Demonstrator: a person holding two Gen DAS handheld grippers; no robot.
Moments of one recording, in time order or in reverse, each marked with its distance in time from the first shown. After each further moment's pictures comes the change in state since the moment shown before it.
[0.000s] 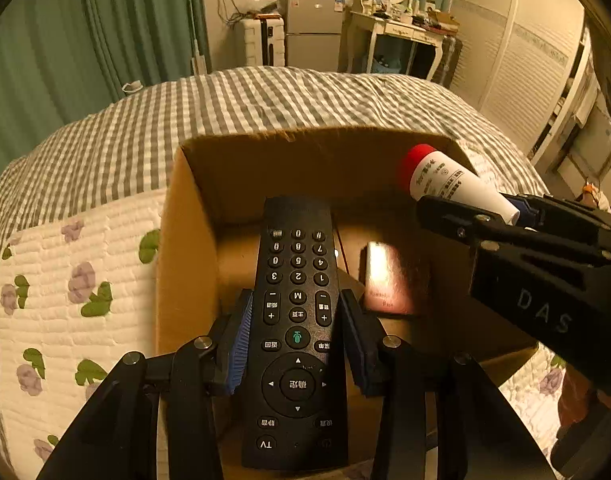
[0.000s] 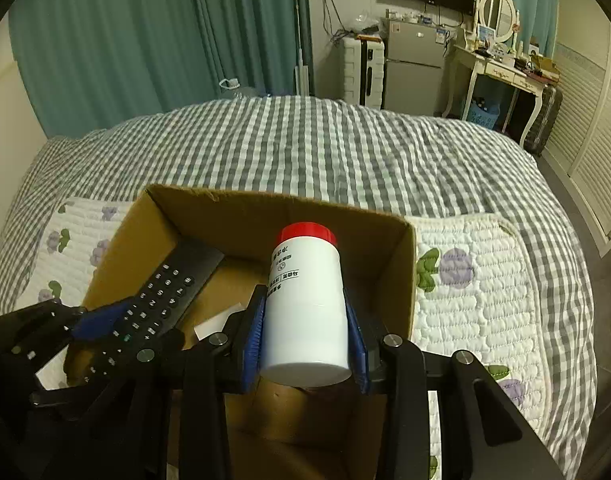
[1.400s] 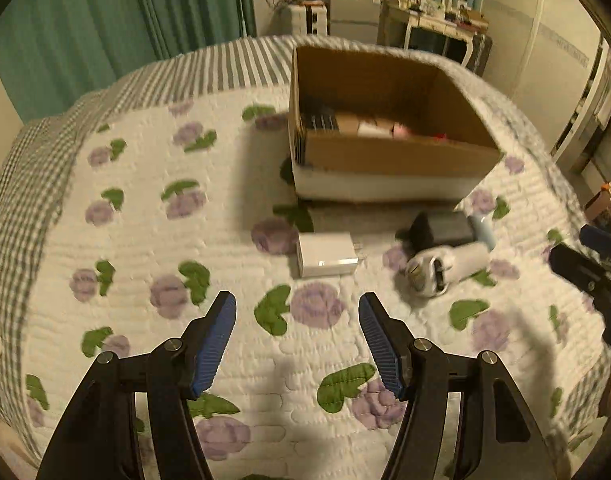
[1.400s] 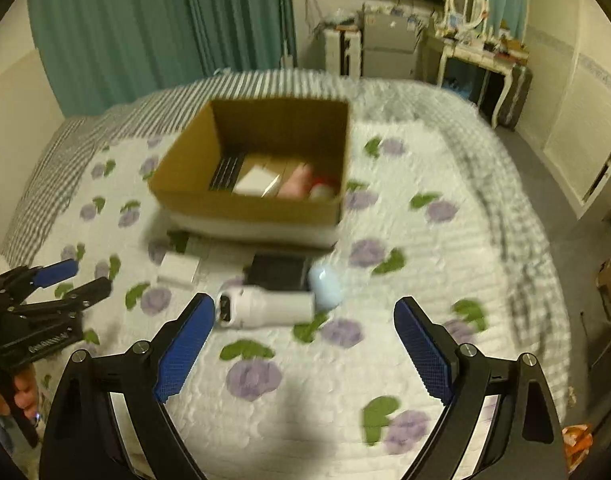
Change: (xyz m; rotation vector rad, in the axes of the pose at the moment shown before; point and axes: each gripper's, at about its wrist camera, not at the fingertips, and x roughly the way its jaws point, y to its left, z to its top) left arm -0.103 0.021 -0.164 -0.085 0.052 0.121; right arm -0.141 0.021 -0.174 0.040 0.040 -0.023
